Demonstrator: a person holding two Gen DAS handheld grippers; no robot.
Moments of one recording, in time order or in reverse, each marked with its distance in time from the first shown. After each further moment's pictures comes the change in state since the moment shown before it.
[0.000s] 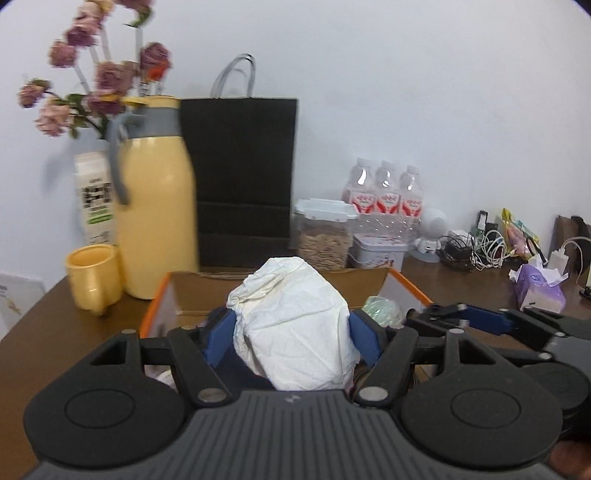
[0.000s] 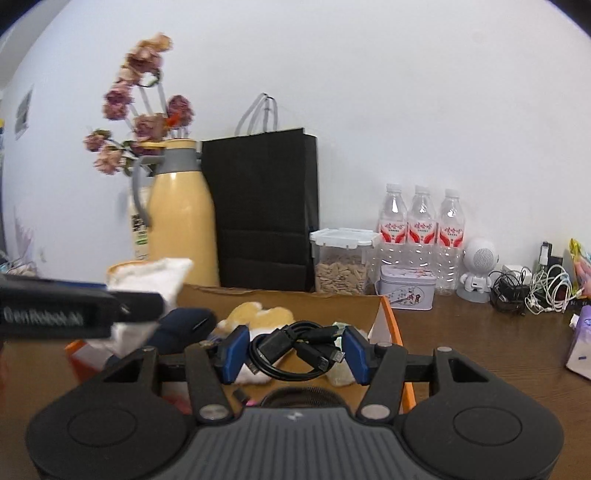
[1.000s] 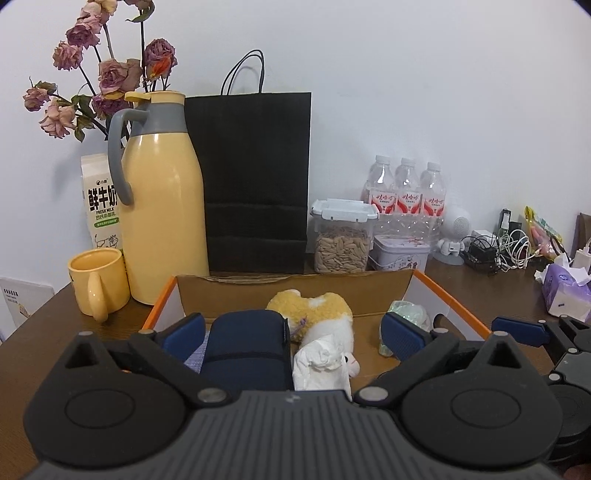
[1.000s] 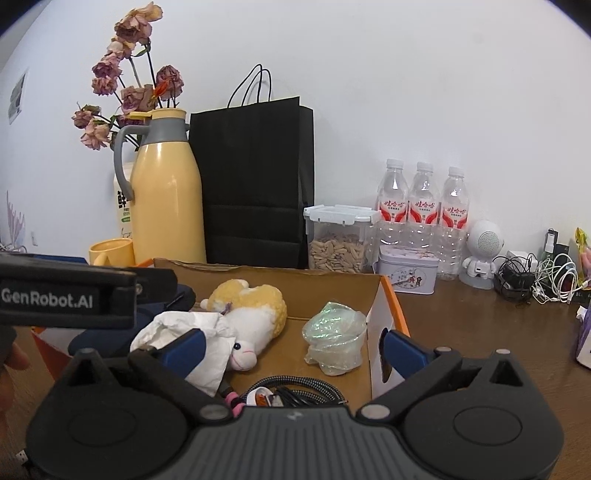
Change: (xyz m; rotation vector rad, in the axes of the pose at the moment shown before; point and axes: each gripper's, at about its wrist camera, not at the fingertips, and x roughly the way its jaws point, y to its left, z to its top) left arm 0.019 0.000 -0.008 0.003 -0.035 0.068; right arm 0.030 -0.004 -0.016 -0.026 0.047 -0.011
